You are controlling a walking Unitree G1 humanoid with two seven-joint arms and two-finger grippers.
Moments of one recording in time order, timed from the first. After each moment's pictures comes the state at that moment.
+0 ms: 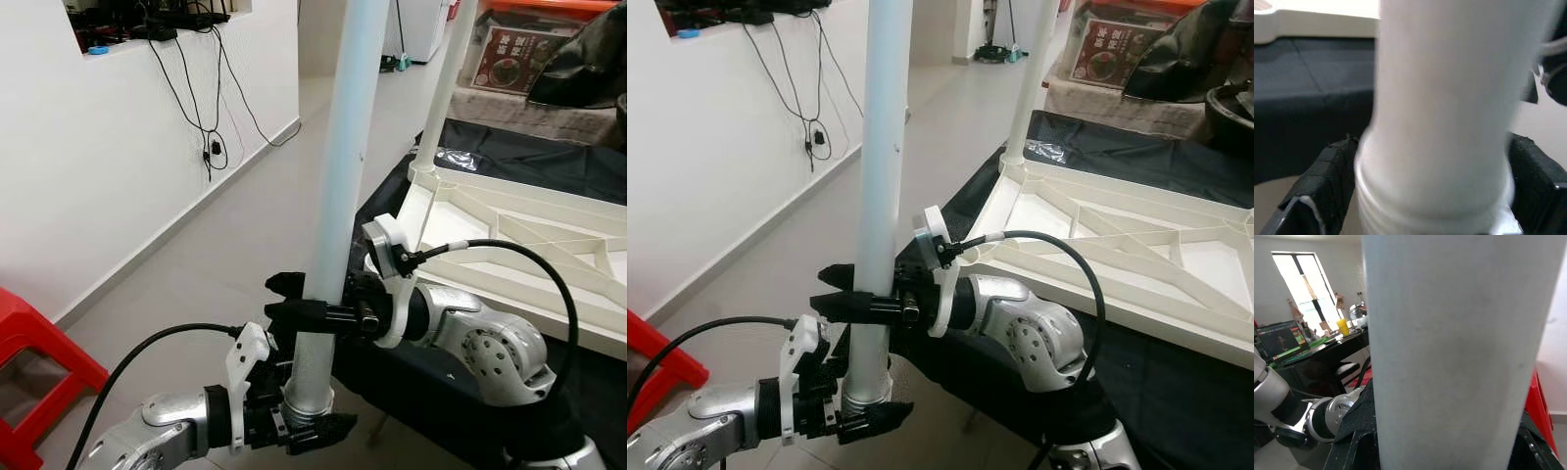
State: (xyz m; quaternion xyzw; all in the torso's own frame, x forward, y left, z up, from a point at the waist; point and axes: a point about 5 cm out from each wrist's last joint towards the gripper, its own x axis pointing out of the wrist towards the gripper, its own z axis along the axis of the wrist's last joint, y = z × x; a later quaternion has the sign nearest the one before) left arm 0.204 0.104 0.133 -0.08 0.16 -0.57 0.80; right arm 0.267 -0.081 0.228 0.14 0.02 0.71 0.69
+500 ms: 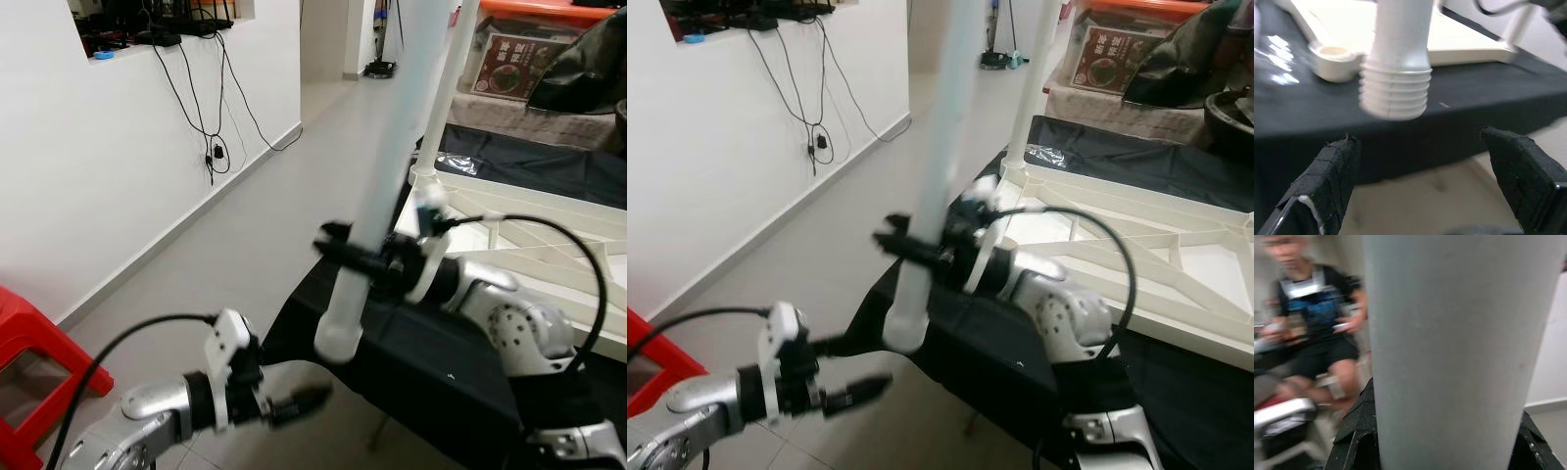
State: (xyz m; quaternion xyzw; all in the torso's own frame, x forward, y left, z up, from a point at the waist) left arm 0.226 0.126 0.149 -0.05 0.09 -0.48 0.87; right arm 0.320 -0.138 0.242 0.12 -0.05 0.52 0.84
